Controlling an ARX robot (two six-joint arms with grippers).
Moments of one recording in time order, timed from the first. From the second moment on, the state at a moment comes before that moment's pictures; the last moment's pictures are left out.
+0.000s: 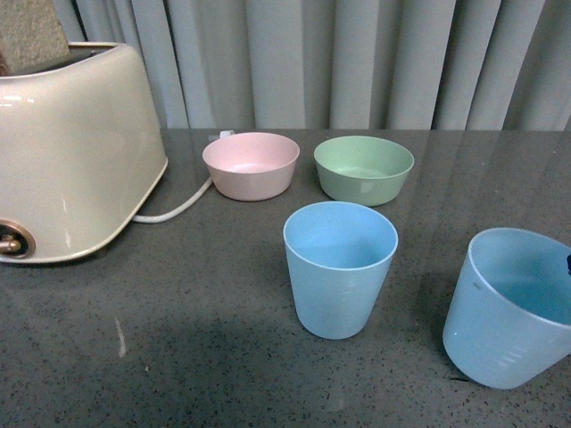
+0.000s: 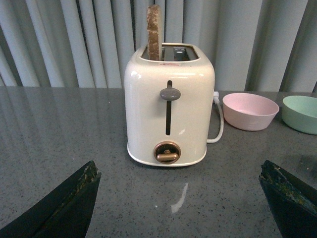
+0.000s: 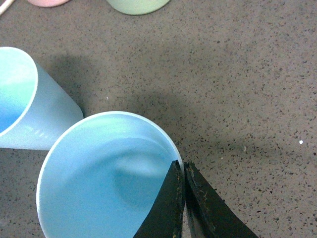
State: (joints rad) left arm 0.00 0.01 0.01 0.00 0.00 -0.01; right arm 0.21 1.19 0.61 -0.12 -0.06 0.14
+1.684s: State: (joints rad) left arm 0.00 0.01 0.01 0.00 0.00 -0.01; right arm 0.42 1.40 0.95 -0.16 -0.13 0.09
